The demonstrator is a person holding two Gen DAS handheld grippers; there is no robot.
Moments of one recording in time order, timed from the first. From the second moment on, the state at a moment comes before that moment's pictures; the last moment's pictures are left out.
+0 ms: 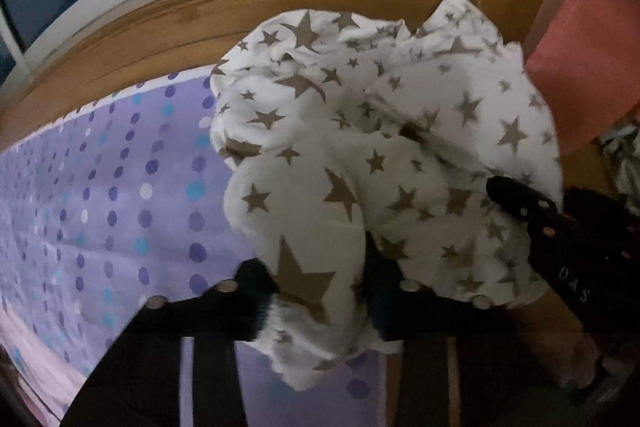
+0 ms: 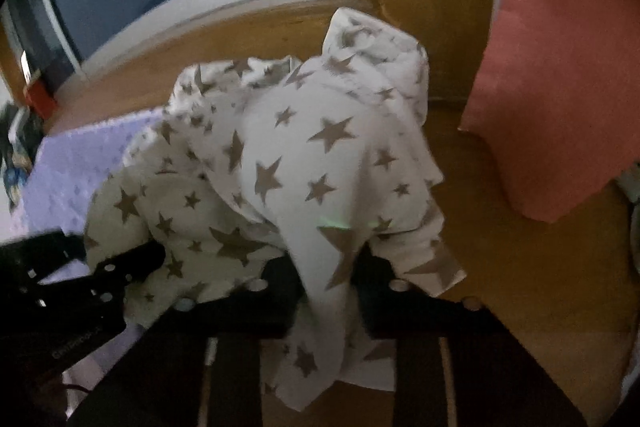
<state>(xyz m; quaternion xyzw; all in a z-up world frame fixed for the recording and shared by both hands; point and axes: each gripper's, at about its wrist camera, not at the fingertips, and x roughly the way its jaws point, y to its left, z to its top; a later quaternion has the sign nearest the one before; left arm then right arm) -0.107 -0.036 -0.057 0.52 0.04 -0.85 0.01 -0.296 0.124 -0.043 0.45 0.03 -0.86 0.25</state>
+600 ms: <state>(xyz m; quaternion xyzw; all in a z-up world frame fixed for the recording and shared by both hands) 0.018 -0.240 0.056 0.39 0.05 -0.92 0.06 -0.166 -0.026 0.083 0.30 0.04 -0.85 0.42</state>
